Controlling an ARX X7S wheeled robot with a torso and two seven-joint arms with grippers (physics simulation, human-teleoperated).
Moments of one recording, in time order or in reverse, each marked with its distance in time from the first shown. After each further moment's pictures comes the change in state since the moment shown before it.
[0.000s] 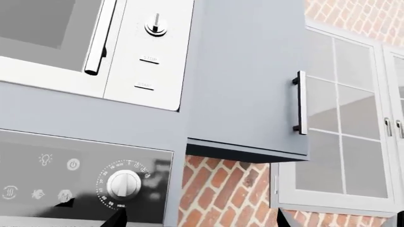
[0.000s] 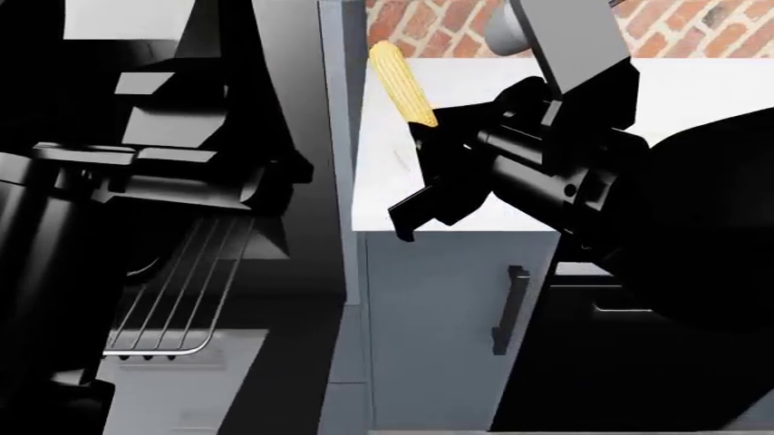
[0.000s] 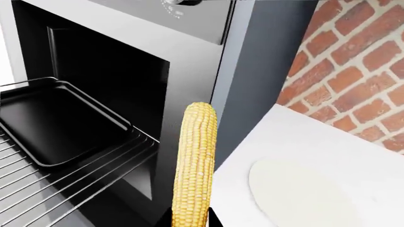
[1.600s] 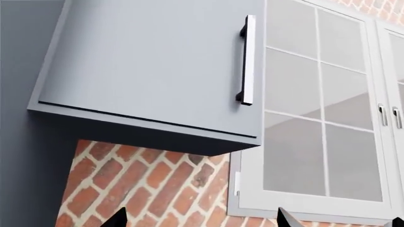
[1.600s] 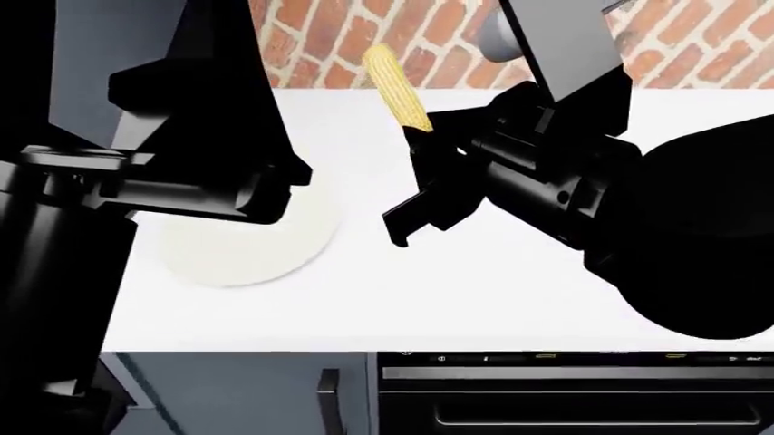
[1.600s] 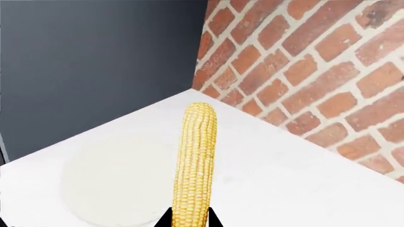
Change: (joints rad) left arm -0.069 -0.170 0.267 0.008 0.095 0.274 -0.035; right arm -0.002 0.013 -0.036 -0.023 -0.010 -0.047 -0.014
